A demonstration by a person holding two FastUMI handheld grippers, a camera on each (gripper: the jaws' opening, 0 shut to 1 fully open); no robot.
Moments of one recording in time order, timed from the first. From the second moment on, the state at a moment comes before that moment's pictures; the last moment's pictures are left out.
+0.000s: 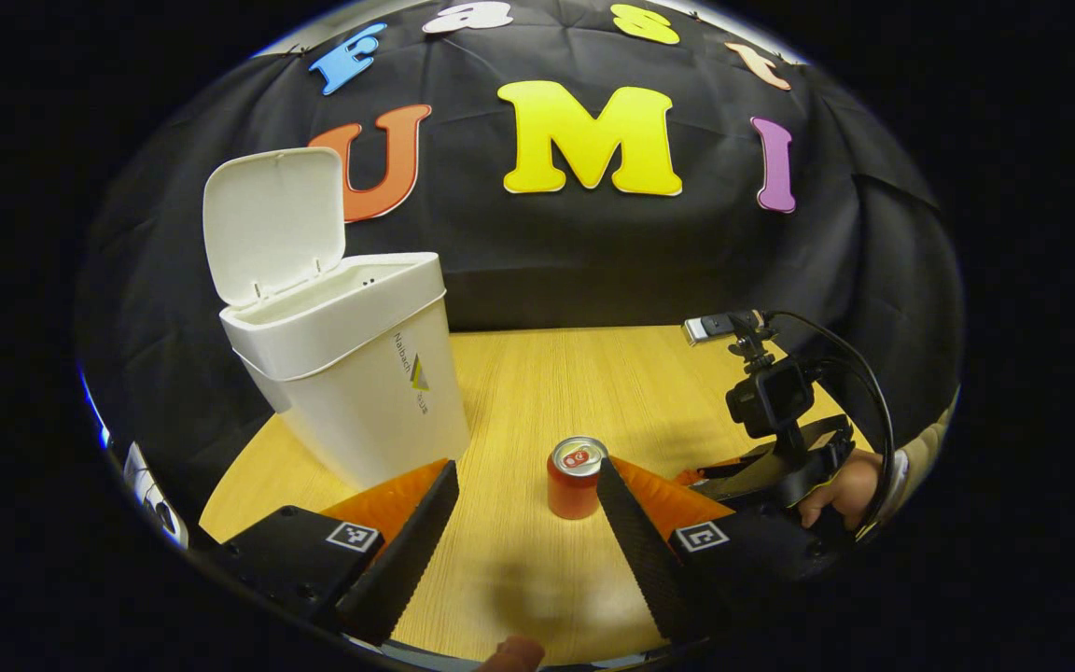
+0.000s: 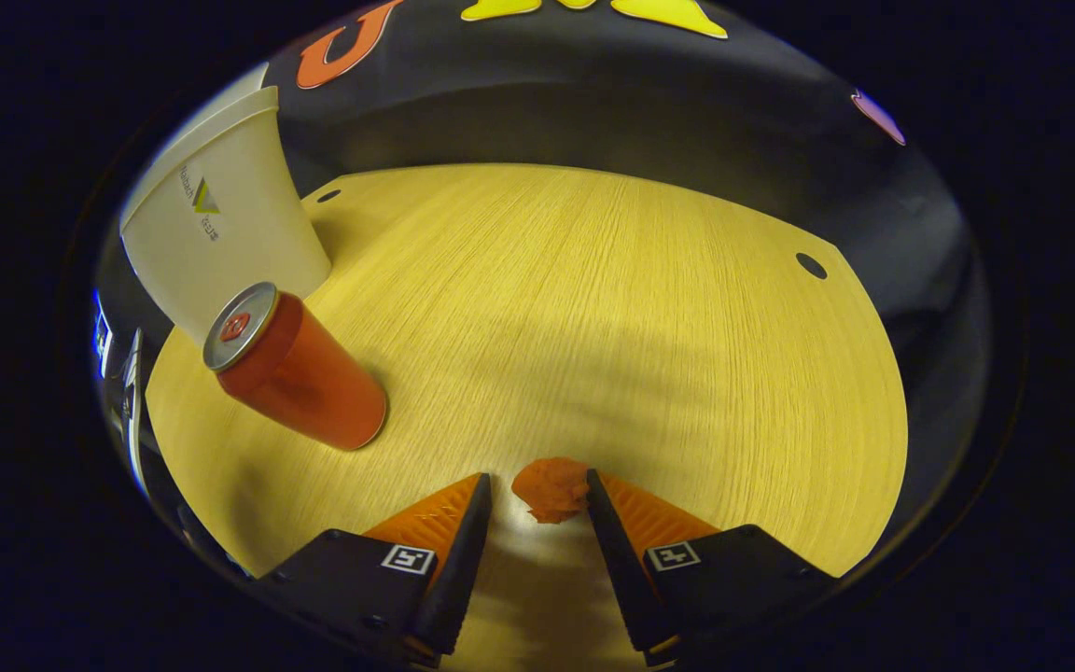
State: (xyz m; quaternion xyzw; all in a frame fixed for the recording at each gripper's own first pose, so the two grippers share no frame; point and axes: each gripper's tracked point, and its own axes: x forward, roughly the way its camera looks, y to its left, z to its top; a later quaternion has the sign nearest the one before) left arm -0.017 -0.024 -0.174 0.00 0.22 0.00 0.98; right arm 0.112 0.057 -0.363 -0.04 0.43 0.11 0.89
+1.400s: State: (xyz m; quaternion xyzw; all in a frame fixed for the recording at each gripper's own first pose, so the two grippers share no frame) left arm -0.063 0.041 -0.167 -0.01 0.19 0.02 0.98; right arm 0.134 0.161 -0.111 -0.03 0.23 0.22 0.95
